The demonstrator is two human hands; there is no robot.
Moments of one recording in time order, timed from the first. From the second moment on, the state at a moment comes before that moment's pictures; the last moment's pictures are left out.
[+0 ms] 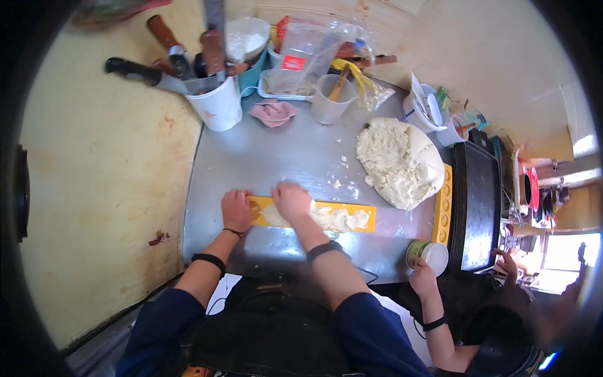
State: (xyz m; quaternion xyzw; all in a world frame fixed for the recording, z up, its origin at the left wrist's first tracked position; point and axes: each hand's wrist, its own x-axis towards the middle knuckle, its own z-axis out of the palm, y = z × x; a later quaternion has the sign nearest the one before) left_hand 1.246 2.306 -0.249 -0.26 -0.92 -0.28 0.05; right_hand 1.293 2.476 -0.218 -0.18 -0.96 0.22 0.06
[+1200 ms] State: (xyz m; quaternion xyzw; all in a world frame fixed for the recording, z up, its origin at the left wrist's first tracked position) left_hand 1.246 2.311 -0.236 -0.30 -0.93 -0.21 0.04; right_hand 1.323 2.852 -0.162 -0.19 -0.98 0.03 0.09
